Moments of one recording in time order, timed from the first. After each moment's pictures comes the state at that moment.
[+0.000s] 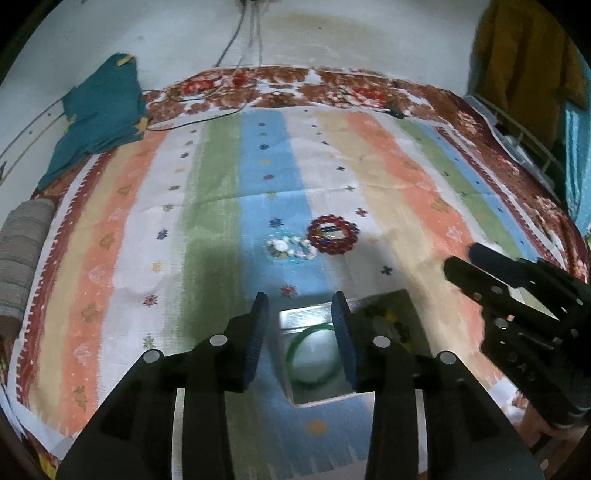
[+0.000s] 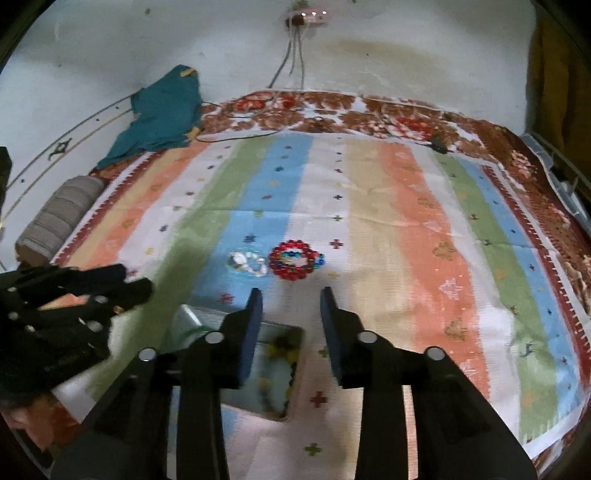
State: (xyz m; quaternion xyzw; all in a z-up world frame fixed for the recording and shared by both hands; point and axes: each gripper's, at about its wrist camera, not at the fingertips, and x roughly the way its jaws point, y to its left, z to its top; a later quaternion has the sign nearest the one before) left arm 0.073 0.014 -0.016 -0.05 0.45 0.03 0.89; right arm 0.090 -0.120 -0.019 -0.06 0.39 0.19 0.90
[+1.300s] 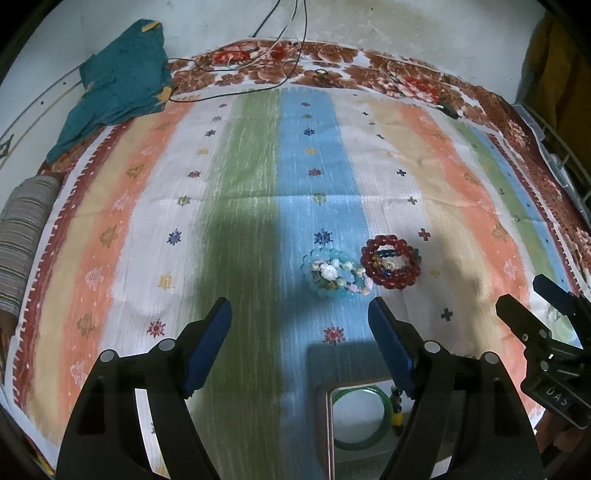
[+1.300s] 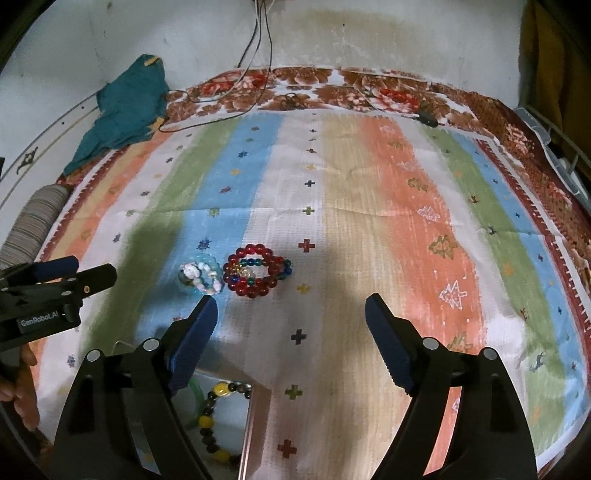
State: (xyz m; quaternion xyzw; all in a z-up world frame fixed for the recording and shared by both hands) left arm 0.149 0.057 -0.050 -0.08 0.49 0.08 0.86; right arm 0.165 -0.124 -0.053 -0.05 0.43 0.16 0.89
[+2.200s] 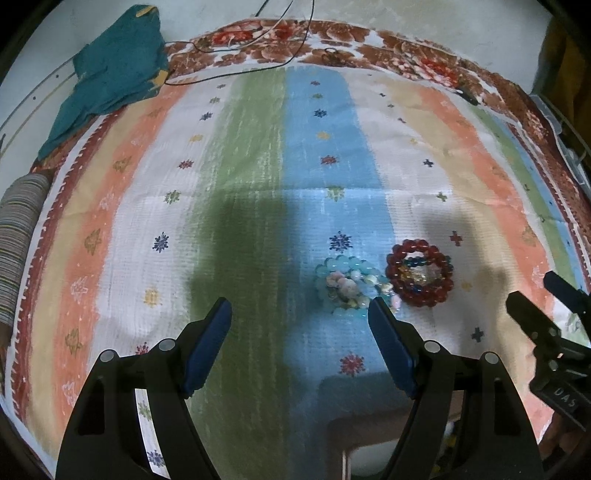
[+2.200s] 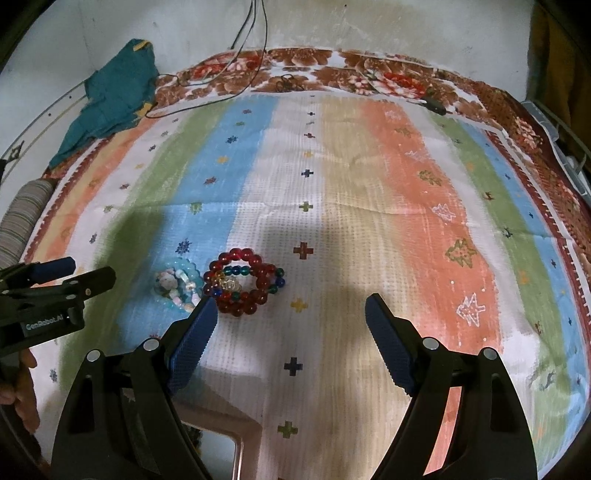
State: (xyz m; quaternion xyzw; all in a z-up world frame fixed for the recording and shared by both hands) left arm 0.192 0.071 -0.086 -0.07 0.52 0.10 0.84; right arm 0.207 -0.108 -0.080 -0.06 0.46 0.15 0.87
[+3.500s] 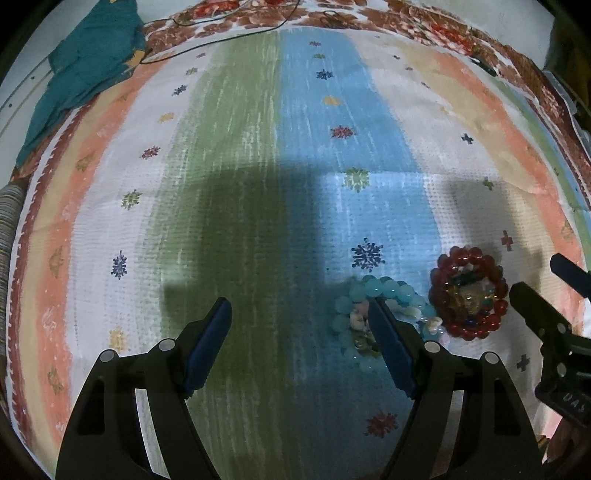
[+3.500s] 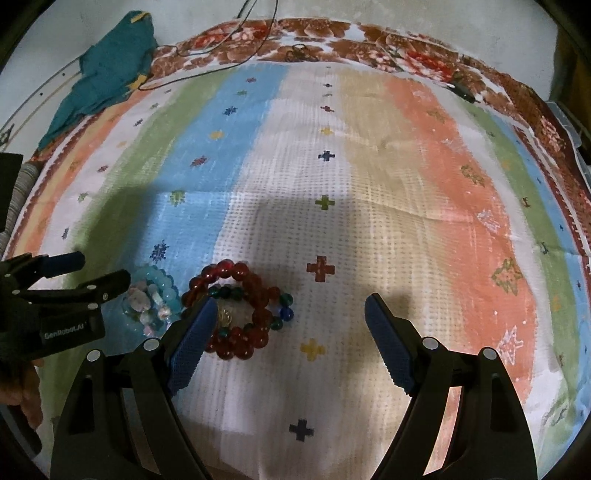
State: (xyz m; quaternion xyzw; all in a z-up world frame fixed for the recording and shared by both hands) left arm 0.246 0.083 -0.139 -0.06 0.57 0.09 0.82; right arm 0.258 -0.077 -0.125 -0.08 0.50 0.16 0.85
